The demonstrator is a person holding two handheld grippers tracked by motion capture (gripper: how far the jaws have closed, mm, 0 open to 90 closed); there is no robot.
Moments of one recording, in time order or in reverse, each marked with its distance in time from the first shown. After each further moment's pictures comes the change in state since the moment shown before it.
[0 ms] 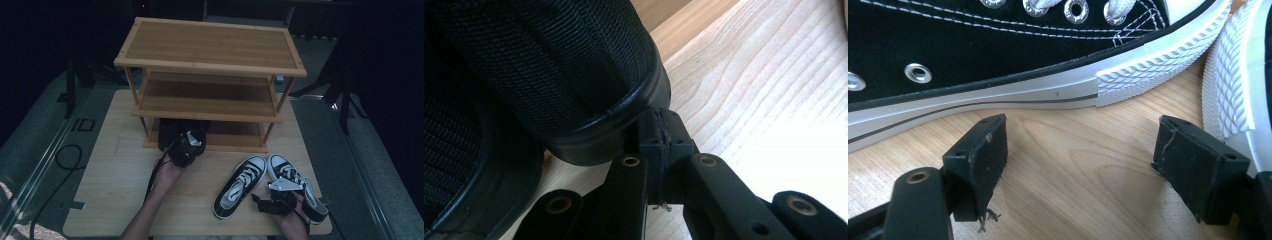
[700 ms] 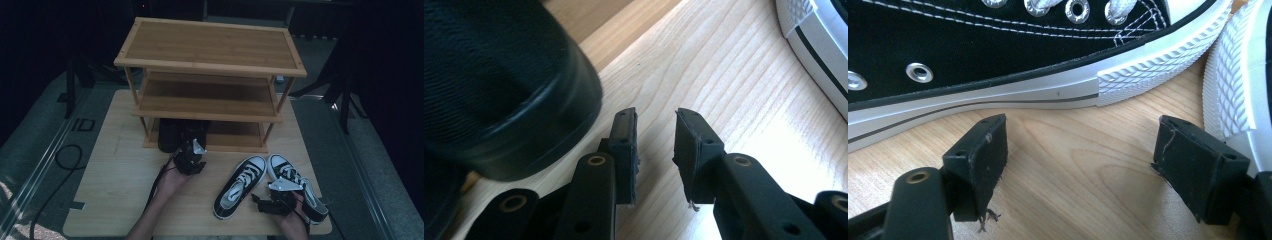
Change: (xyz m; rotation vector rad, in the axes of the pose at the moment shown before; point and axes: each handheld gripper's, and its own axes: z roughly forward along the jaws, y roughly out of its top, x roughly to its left) left arm -0.024 -0.008 0.010 -0.050 -0.091 0.072; right arm 0.000 0.000 0.000 0.000 0.001 0.000
